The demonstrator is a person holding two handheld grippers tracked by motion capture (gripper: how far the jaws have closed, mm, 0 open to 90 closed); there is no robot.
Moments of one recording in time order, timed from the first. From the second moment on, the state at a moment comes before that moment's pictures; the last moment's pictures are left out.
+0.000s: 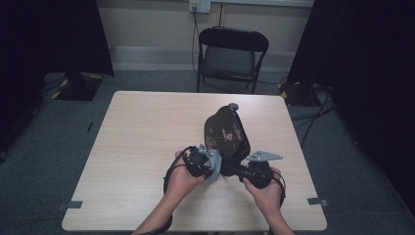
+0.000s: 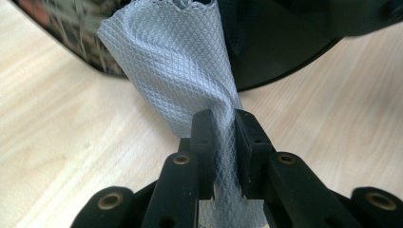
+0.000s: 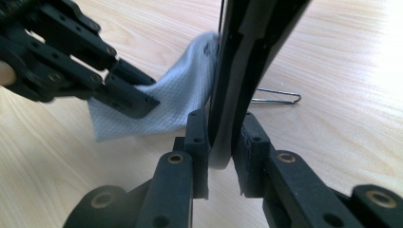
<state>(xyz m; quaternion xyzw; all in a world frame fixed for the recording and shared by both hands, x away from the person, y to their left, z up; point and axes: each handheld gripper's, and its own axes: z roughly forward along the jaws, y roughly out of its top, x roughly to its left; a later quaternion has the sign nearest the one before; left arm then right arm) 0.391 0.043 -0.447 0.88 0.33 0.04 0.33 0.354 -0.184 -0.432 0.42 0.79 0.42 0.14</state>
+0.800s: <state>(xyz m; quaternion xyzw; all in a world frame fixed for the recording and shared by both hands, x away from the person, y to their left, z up) 0.373 0.060 -0.363 0.86 0.30 0.10 0.40 0.344 -0.193 -0.434 0.42 0.80 0.41 0.12</state>
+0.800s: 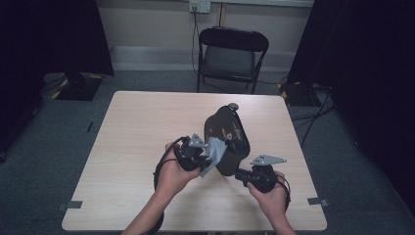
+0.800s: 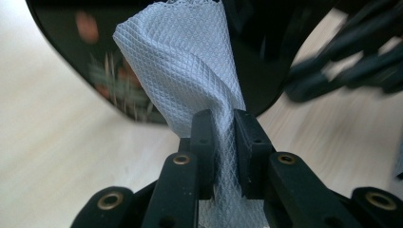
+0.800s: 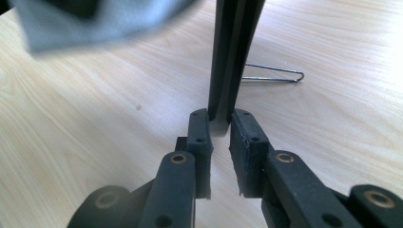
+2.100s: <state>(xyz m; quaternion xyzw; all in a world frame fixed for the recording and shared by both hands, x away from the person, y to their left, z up) 0.388 0.048 -0.425 0.88 0.32 0.06 0.36 0.347 -0.182 -0.434 0.40 0.81 0.41 0.12</state>
